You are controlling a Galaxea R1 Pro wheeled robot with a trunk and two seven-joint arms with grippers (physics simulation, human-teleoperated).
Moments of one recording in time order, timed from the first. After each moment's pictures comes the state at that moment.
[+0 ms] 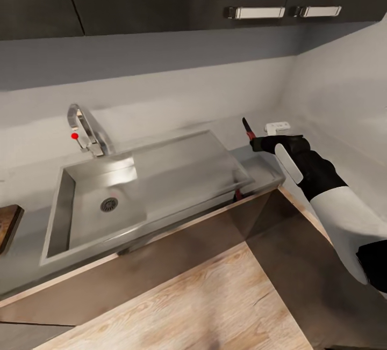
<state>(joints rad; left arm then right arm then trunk) -0.39 -0.01 0.01 0.07 0.30 -0.24 0.09 -1.26 -0.21 0.40 -0.90 -0.44 0.68 -0.12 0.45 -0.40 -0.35</state>
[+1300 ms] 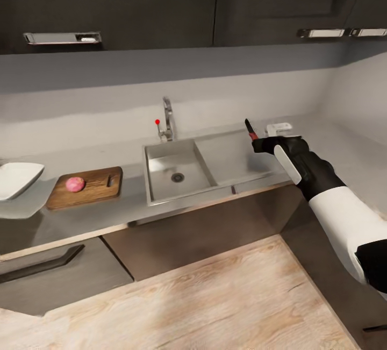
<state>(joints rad) -0.39 -0.01 0.01 0.07 0.30 -0.24 0.09 -1.26 -0.21 0.40 -0.88 -0.40 0.68 -0.14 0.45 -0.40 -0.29</state>
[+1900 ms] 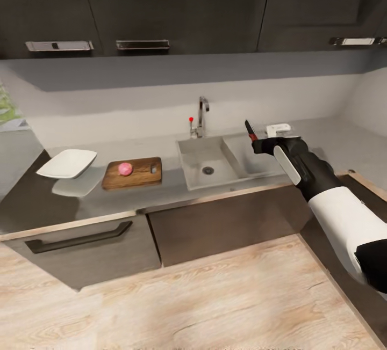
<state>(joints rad) -0.39 -0.01 0.01 0.07 0.30 -0.24 0.09 -1.26 -0.21 0.40 -0.87 -0.40 0.68 -0.14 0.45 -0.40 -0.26</state>
